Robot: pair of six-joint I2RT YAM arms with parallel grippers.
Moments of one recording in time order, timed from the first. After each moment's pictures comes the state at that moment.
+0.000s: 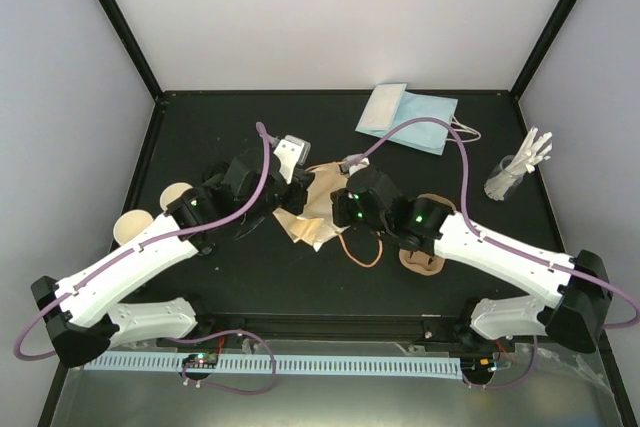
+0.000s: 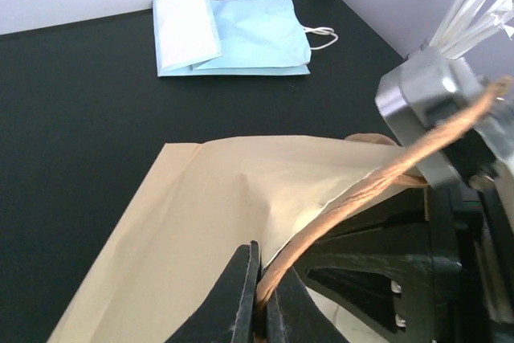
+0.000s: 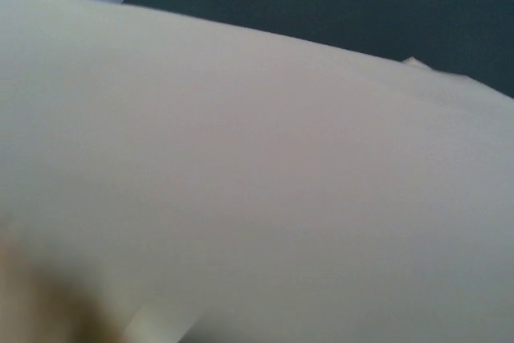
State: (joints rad) left arm -0.88 1.10 1.17 -0.59 -0.16 -0.38; right arm 0.99 1.29 1.06 -0.44 0.21 0.64
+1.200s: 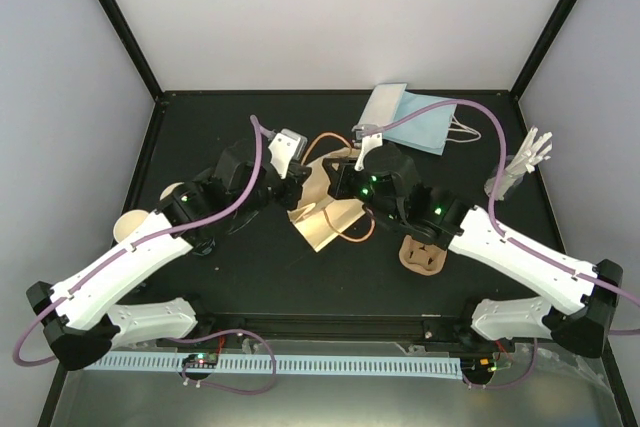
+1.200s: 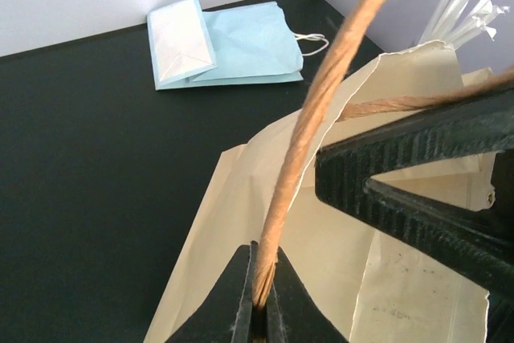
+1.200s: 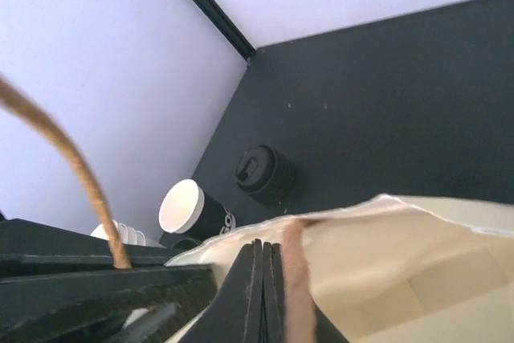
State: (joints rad) left arm -0.84 1.10 1.23 -0.63 -0.09 -0.31; right arm 0.99 1.22 1.19 -0.32 0.20 0.72
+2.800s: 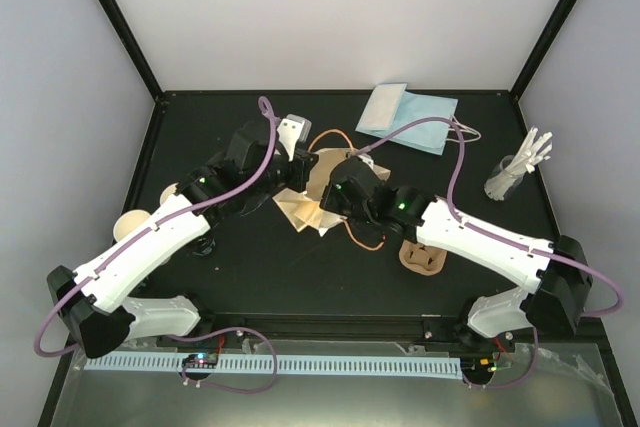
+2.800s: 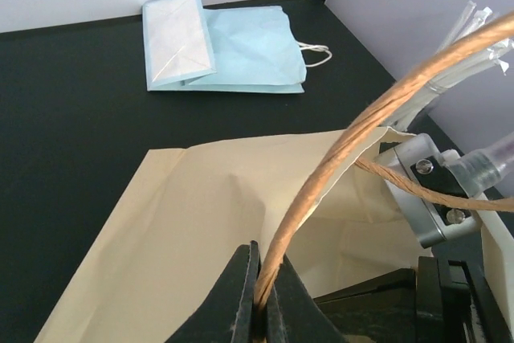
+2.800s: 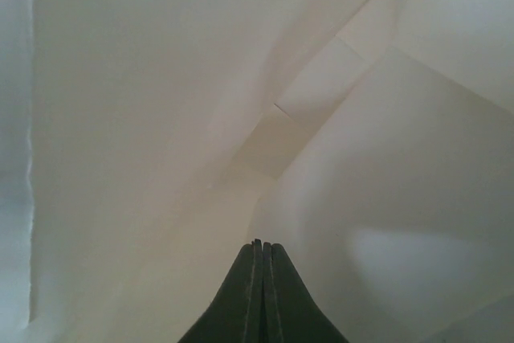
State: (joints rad) left arm -0.73 1.21 1.24 -0.52 0.03 -0.35; right arm 0.99 1.39 1.18 -0.51 0.22 1.07
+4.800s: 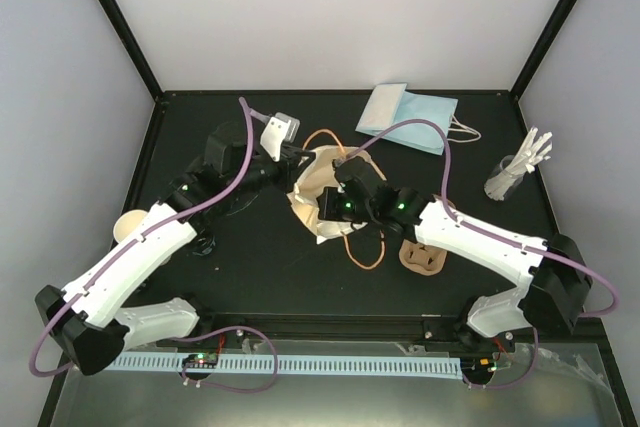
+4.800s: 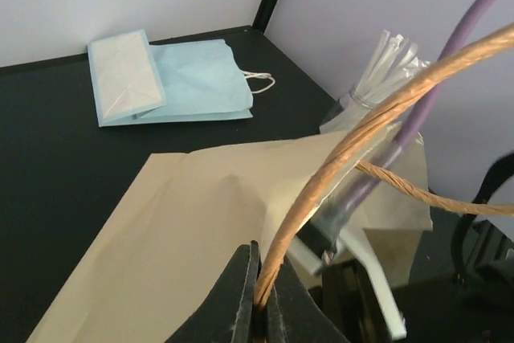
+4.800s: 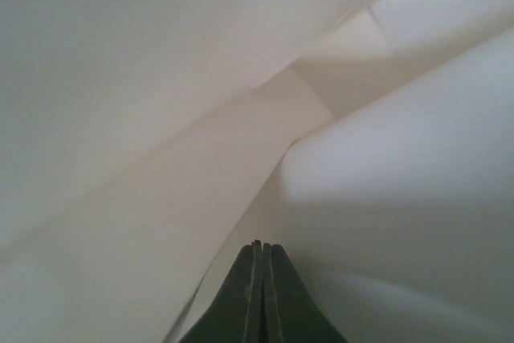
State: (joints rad) left arm -0.64 1.13 1.17 -0.41 0.25 -0.31; right arm 0.95 1.41 1.11 -0.40 -0.03 0.88
